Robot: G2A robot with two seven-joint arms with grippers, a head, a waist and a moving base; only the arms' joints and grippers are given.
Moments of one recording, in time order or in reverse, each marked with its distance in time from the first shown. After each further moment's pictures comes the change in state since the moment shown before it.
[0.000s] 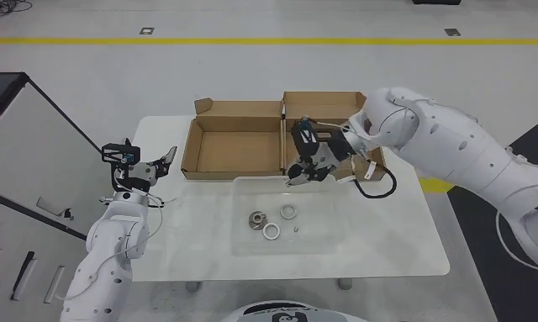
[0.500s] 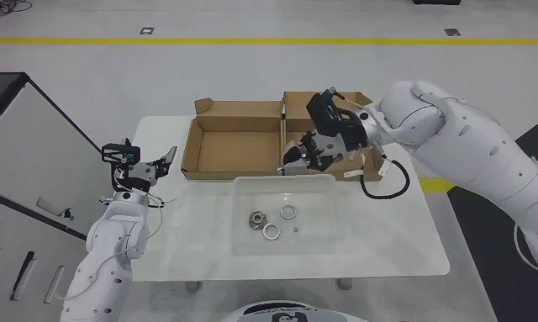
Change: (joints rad) left arm 0.000 0.000 0.000 0.000 0.000 0.000 0.000; right arm -0.107 0.077 0.222 -0.160 0.019 0.002 -0.182
